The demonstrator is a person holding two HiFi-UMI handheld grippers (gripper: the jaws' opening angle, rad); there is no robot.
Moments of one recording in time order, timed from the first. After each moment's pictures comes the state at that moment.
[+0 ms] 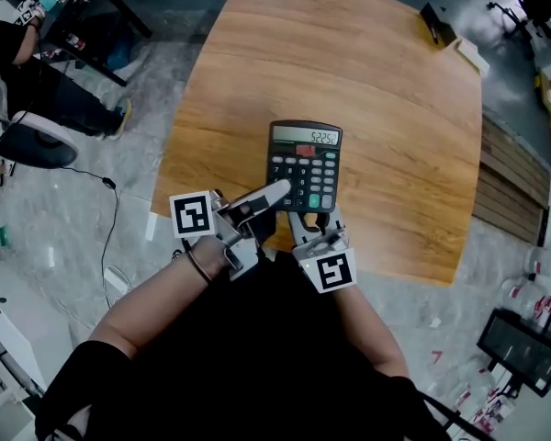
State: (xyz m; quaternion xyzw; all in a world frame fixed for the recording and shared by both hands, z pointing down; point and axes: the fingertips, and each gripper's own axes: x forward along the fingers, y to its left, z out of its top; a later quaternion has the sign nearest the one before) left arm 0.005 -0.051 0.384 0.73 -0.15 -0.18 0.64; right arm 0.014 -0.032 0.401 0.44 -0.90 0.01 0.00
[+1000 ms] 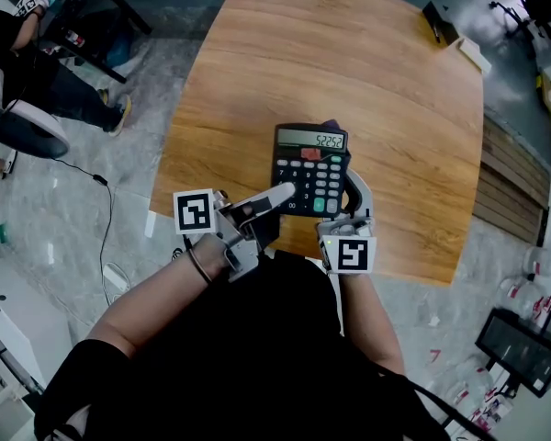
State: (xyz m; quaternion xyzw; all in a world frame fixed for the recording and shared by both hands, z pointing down) left arm 0.014 -0.046 0.386 0.70 -0.13 -0.19 0.68; right arm 0.088 -0.075 0.407 0.55 -0.83 -0.03 0.05
